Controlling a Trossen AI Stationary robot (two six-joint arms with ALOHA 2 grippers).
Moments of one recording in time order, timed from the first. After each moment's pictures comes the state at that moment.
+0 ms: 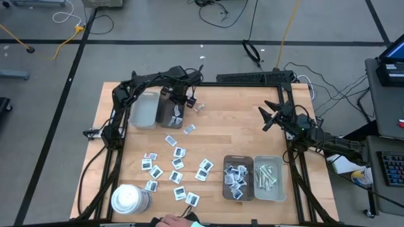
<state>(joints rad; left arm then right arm) 0.59 2.13 1.73 -1.30 -0.03 -0.56 -0.32 0.04 0.01 0.08 0.41 0.09</state>
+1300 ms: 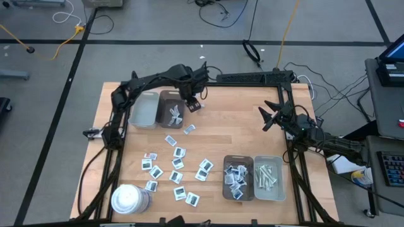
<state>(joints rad) 0.49 2.08 1.89 -1.28 0.03 0.00 -0.32 0.04 0.01 0.08 0.41 0.09</state>
